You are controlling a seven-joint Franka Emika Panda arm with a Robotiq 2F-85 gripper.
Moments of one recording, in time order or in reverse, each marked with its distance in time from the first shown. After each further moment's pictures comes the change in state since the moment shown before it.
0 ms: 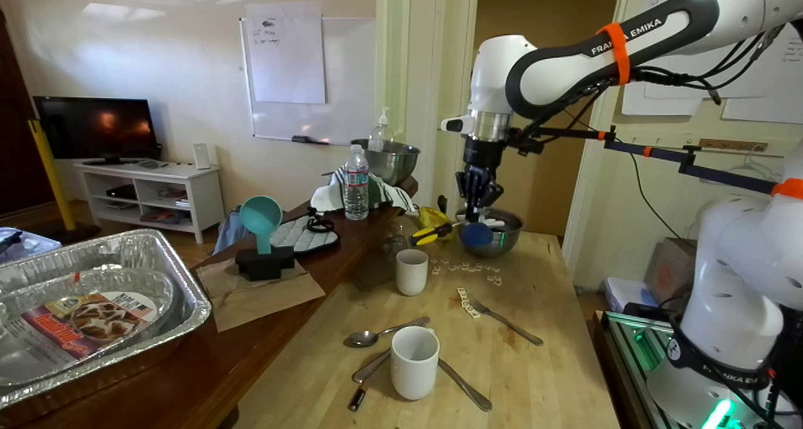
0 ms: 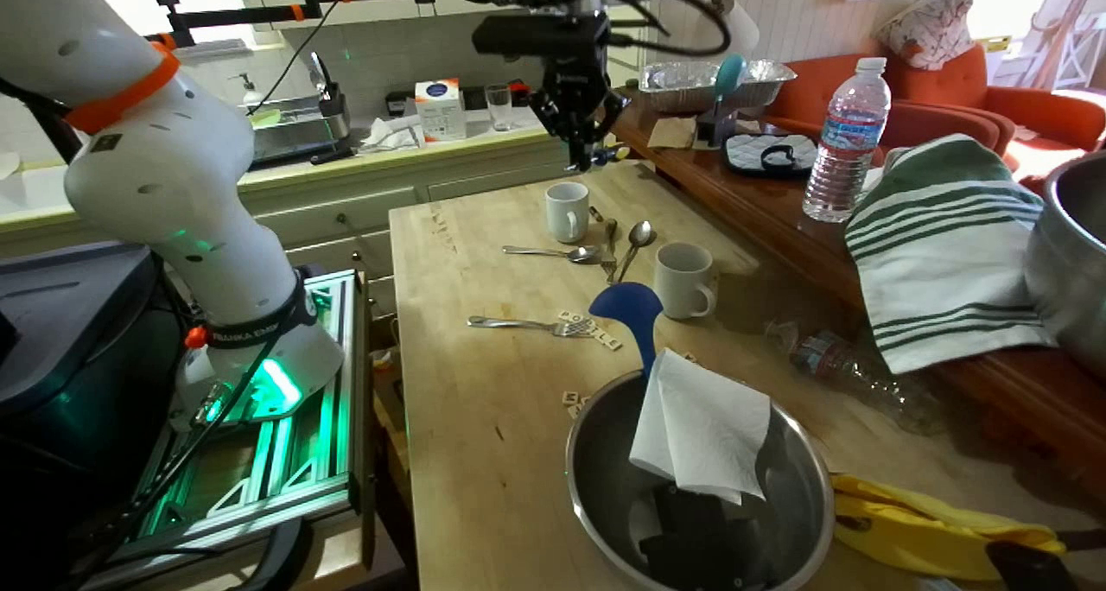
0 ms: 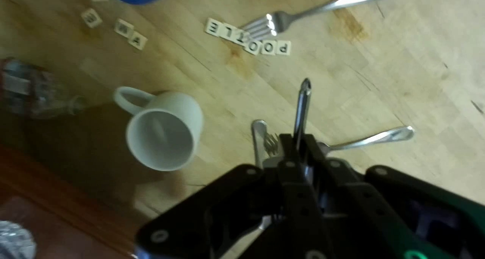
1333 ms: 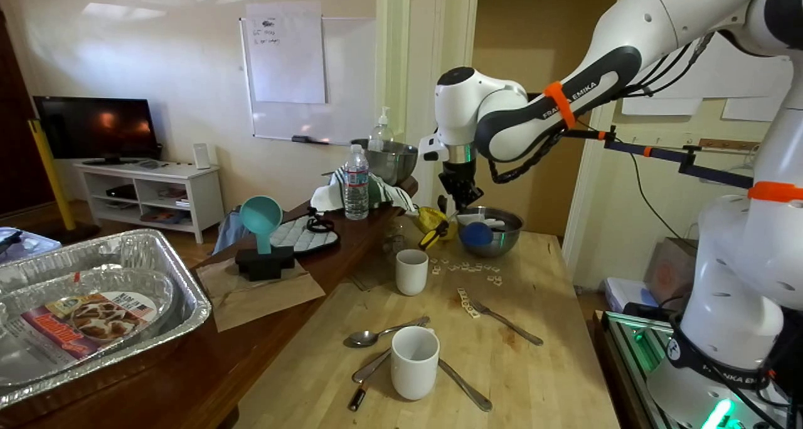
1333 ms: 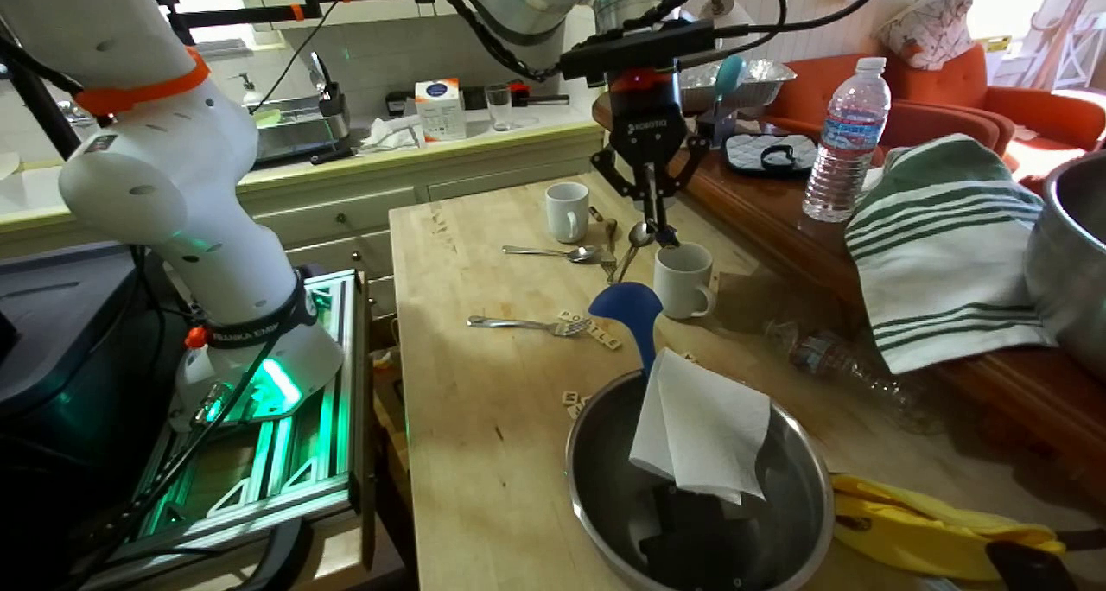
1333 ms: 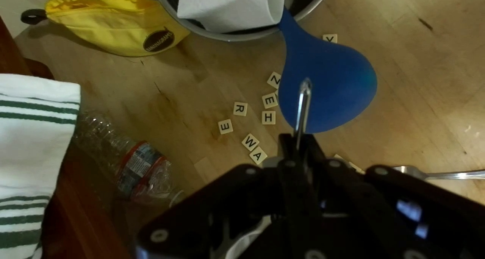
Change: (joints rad) arm -0.046 0.267 -0.006 0.151 -0.540 0.037 0.049
